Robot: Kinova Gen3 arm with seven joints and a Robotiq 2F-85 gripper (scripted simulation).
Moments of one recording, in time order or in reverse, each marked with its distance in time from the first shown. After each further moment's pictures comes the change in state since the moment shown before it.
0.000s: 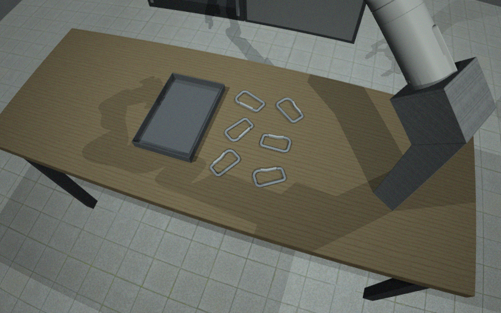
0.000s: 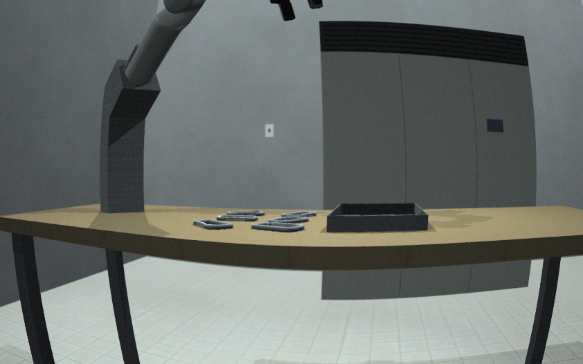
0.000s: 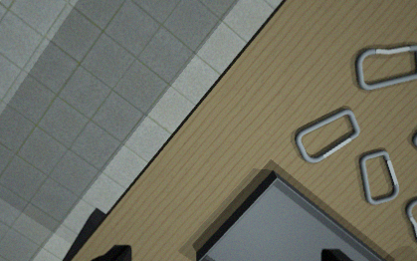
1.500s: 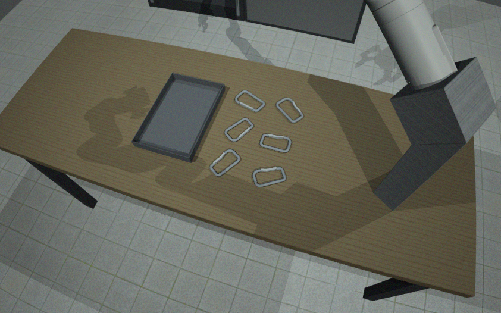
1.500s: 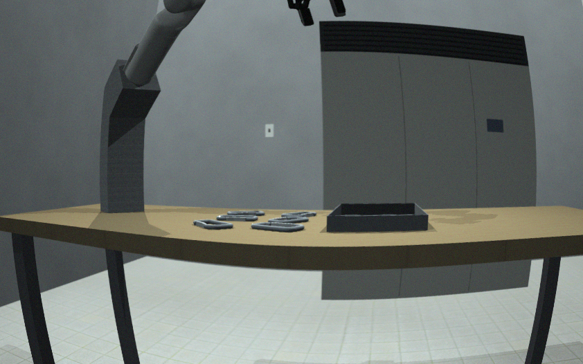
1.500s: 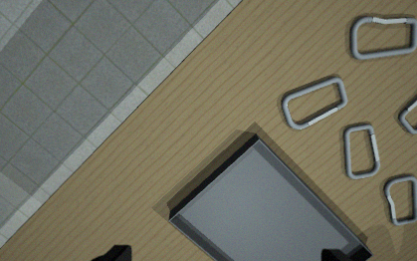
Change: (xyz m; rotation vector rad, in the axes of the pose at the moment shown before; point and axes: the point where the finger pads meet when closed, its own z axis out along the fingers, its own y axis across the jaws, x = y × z) arm -0.057 0.025 0.014 -0.031 -0.020 -0.101
